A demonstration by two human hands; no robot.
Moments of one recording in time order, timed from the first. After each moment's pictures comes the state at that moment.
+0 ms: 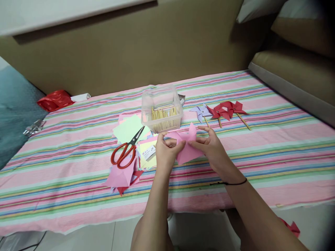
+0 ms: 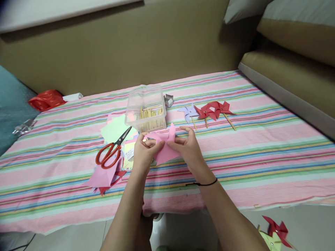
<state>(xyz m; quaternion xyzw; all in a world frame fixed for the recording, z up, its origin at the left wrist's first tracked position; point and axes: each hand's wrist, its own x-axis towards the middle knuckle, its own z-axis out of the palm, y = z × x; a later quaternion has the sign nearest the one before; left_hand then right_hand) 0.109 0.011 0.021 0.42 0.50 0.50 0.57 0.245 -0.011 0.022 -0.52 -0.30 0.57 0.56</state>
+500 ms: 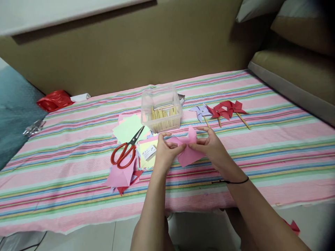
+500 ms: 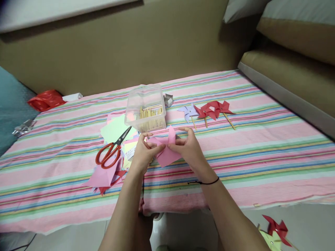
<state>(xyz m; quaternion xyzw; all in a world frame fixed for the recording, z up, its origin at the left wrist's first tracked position) 0.105 0.009 0.025 0.43 0.50 0.45 0.59 0.251 -0.010 0.018 -0.54 -0.33 0.57 0.53</state>
